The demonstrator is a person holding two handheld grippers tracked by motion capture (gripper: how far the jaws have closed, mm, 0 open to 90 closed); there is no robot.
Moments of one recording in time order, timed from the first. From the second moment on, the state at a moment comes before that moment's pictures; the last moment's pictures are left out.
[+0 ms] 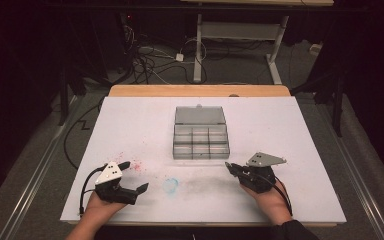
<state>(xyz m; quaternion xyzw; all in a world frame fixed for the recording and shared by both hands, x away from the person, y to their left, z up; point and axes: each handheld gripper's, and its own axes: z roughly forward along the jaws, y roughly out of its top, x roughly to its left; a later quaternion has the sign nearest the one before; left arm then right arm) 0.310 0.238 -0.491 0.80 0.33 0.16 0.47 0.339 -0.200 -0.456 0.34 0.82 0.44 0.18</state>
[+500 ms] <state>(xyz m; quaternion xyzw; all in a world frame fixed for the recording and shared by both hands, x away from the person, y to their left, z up) 0.309 0.239 -0.491 0.80 0.33 0.16 0.47 0.363 -0.191 -0.443 0.34 0.81 0.45 0.18</state>
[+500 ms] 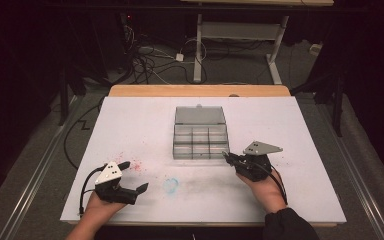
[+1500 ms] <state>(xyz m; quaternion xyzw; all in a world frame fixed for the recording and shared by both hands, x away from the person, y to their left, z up) 0.309 0.239 -0.491 0.80 0.33 0.16 0.47 0.419 -0.172 -0.429 0.36 0.80 0.44 0.19</state>
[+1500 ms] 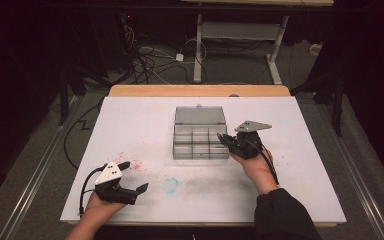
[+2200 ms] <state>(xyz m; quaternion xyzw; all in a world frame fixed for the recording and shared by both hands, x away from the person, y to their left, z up) 0.310 0.239 -0.491 0.80 0.33 0.16 0.47 0.462 -0.160 -0.435 0.38 0.81 0.41 0.19</state>
